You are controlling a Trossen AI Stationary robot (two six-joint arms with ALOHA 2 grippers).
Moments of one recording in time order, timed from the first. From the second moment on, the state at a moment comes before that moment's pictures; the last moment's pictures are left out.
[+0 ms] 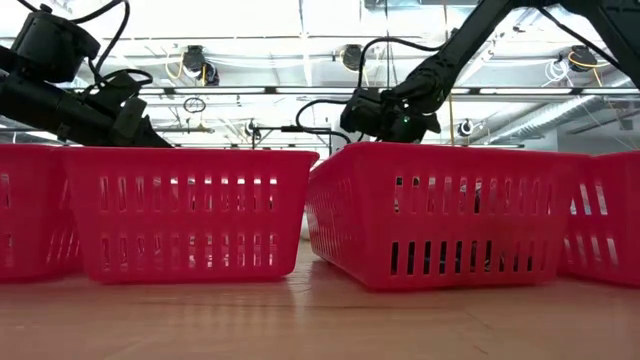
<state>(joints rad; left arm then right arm) 0.13 0.61 0.02 0.31 -0.49 -0.21 -0.41 1.95 1.14 -0.27 -0.06 -0.20</state>
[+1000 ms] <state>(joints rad) 0.13 0.61 0.02 0.28 -0.49 -0.20 -0.34 1.71 1.13 -0.32 0.01 -0.09</state>
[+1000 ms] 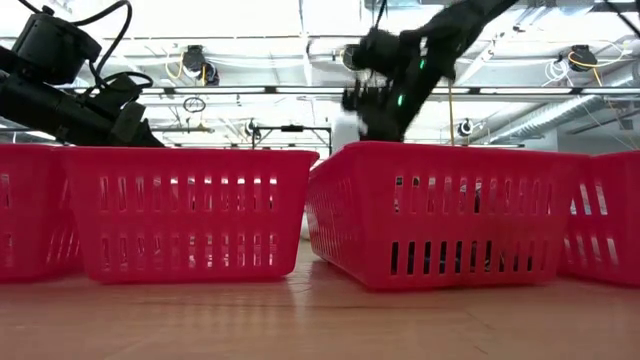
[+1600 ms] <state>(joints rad) 0.13 0.61 0.02 0.29 -0.49 -0.21 0.36 1.62 1.13 -0.25 0.27 0.67</state>
